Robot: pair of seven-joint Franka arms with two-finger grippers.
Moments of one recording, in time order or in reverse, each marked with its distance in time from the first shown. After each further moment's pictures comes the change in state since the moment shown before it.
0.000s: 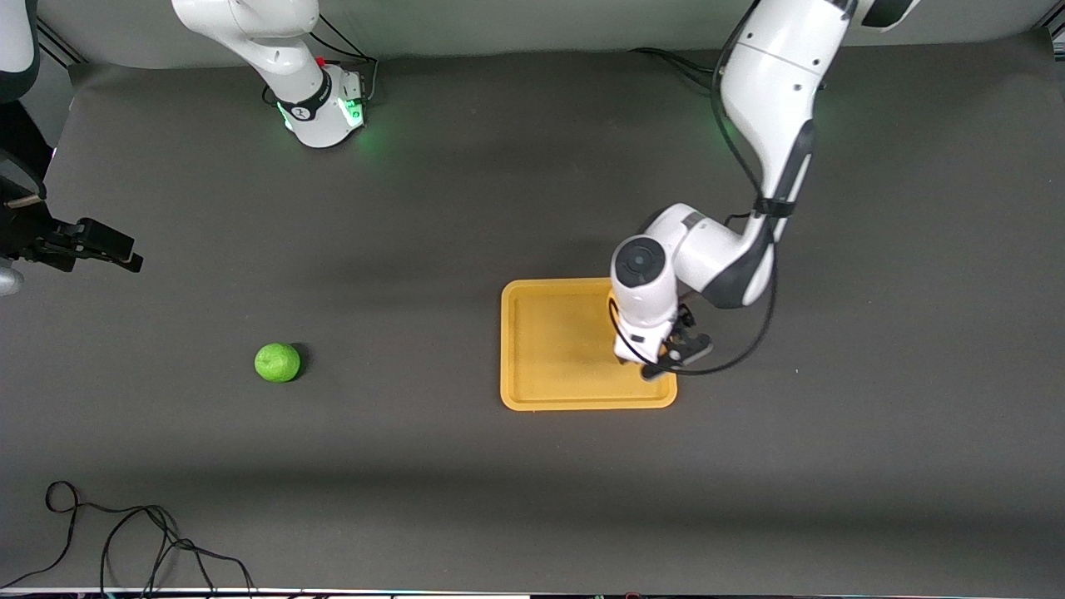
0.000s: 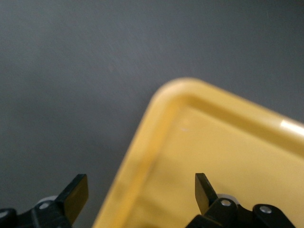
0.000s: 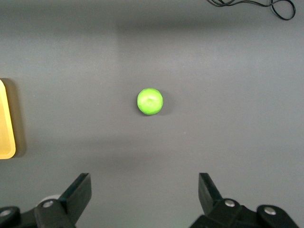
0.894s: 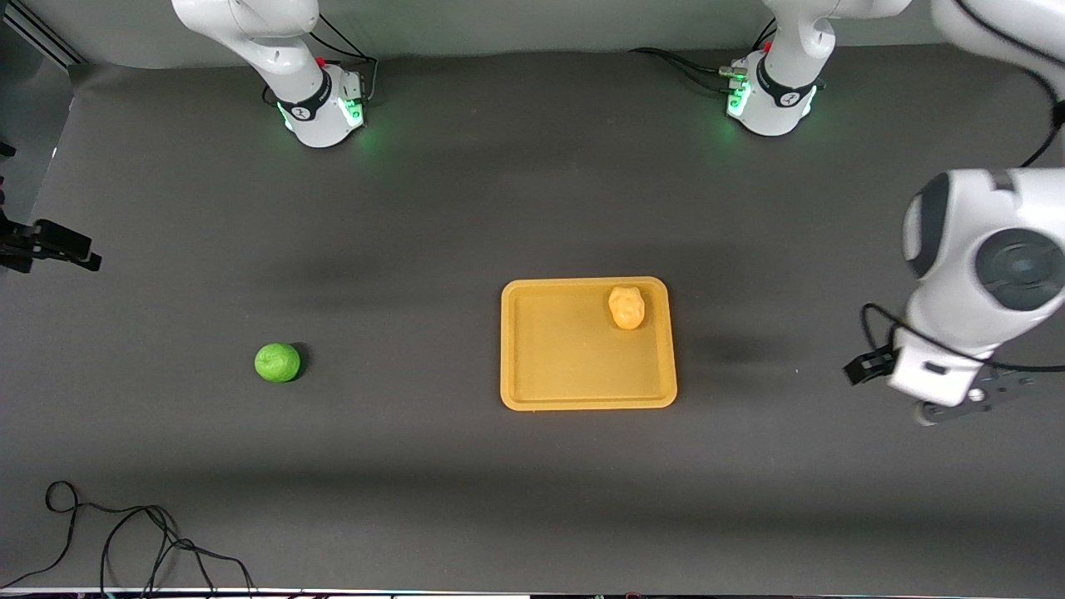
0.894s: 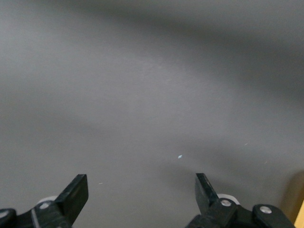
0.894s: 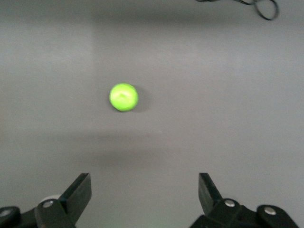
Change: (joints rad) left arm 0.429 -0.284 0.015 0.104 -0.047 -0.321 0.736; right arm 0.009 -0.001 -0.111 -0.066 -0.004 0.059 -0.163
